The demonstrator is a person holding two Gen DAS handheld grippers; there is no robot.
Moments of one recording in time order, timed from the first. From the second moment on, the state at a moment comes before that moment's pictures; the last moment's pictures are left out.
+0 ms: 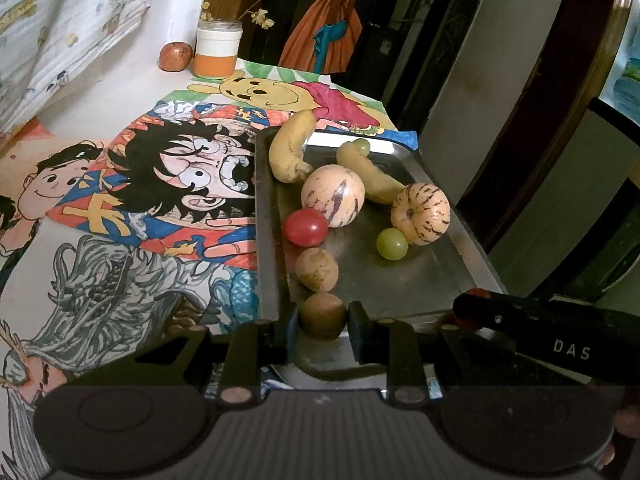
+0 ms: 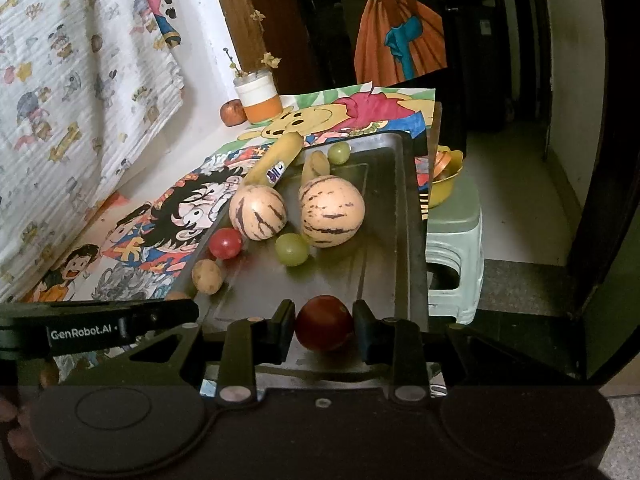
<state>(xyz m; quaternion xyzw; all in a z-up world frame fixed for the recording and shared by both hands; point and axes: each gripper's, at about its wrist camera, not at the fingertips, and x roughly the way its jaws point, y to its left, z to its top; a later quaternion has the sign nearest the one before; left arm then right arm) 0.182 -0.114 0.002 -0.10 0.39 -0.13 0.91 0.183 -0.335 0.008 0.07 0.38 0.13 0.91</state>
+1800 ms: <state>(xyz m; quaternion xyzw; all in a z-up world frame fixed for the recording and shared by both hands) 0.170 -0.105 0.015 -0.11 0.37 -0.11 0.92 0.146 -0.330 0.011 0.01 0.32 0.08 0.94</state>
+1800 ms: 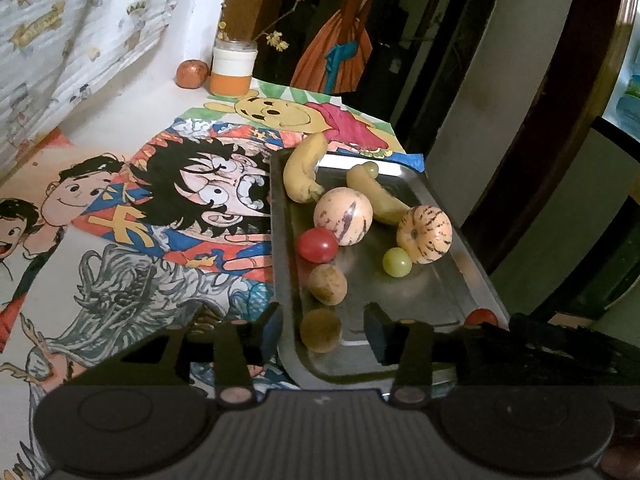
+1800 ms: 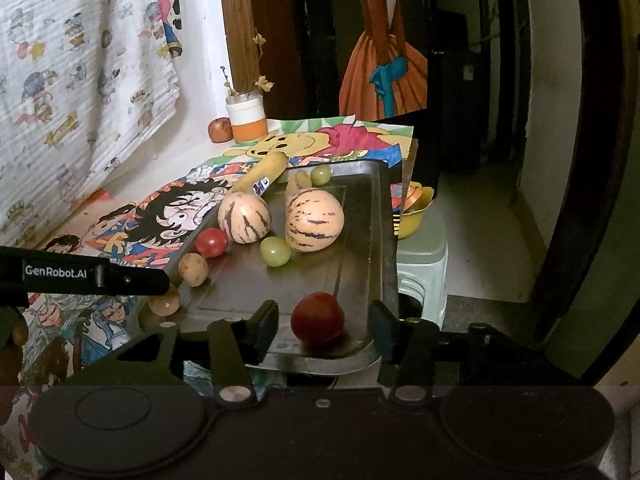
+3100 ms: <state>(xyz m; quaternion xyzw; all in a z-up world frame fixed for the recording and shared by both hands) 0.130 -0.085 0.032 -0.09 0.30 -0.05 0.95 0.098 -0.320 0.042 0.01 0.23 0.05 0.97</state>
